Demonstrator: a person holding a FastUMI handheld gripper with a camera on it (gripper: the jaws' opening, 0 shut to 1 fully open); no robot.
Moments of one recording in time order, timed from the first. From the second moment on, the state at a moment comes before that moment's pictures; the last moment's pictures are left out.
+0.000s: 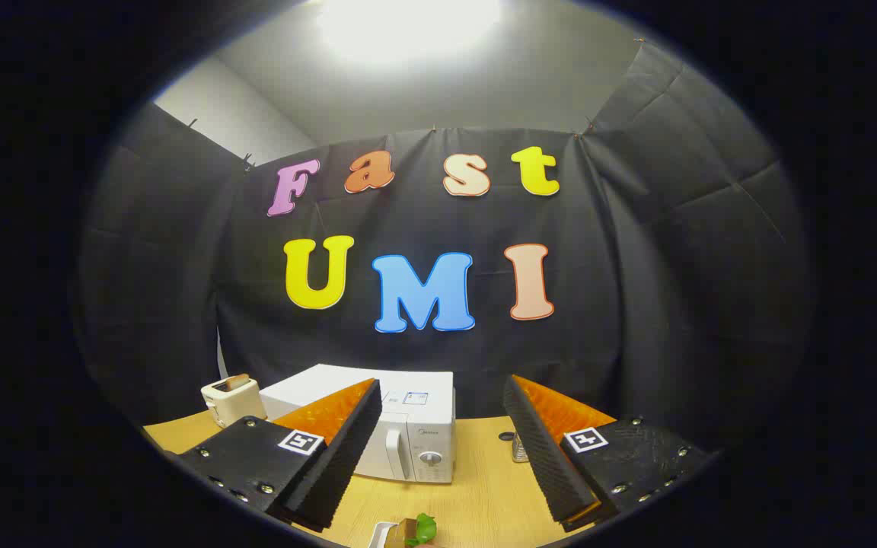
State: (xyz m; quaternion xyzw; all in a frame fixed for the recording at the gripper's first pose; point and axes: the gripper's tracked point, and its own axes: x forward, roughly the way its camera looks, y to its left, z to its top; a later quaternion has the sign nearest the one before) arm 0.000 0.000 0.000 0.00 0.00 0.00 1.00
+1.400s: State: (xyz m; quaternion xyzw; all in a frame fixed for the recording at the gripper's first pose) arm 0.100 0.077 -0.145 0.00 0.06 0.02 1.00
